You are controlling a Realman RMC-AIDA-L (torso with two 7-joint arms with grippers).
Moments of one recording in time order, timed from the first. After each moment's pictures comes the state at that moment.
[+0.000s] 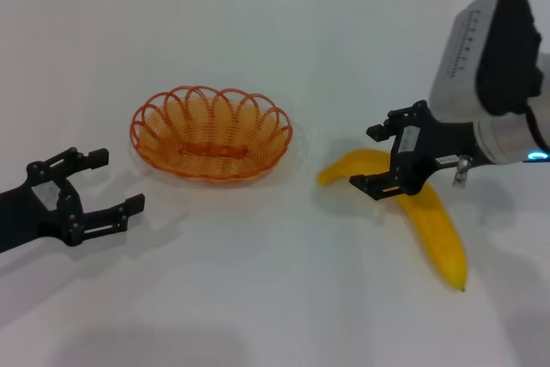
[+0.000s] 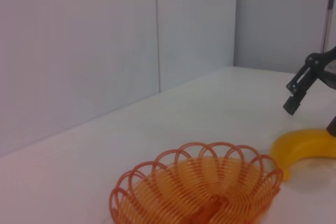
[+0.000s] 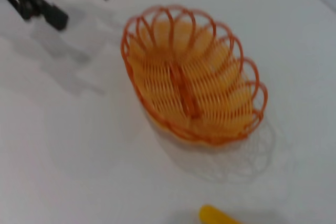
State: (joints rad) left arm -0.32 -2.03 0.73 0.56 1.83 1.45 -0.96; right arm 0.32 2.04 -1.56 -1.45 -2.32 -1.22 2.09
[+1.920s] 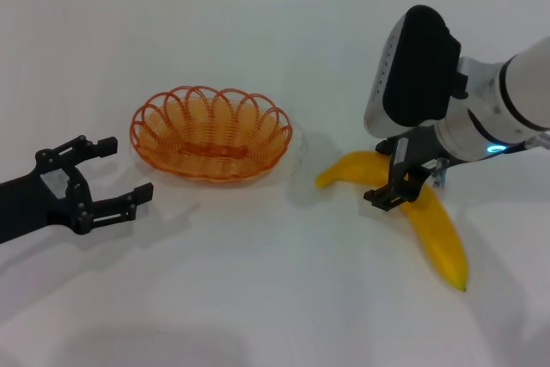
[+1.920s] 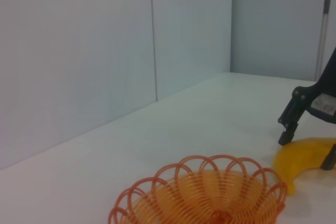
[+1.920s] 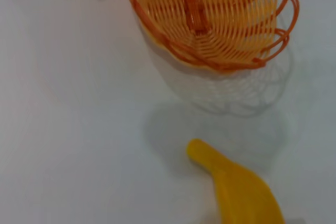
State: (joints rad) left arm -0.35 -2.04 0.73 0.56 1.83 1.45 -0.96; right arm 0.53 2.04 -1.71 -1.30 -2.58 -1.26 2.30
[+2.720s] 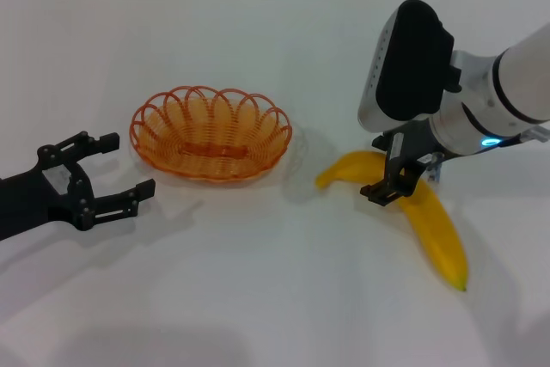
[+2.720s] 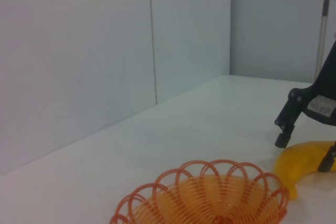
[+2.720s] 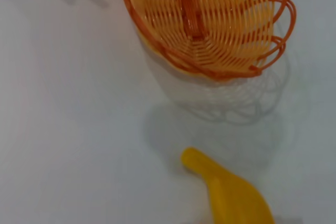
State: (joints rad) left arm -0.36 -2.04 0.73 0.56 1.82 1.45 -0.96; right arm 0.55 2.04 -1.72 -1.29 -2.58 -1.26 2.31
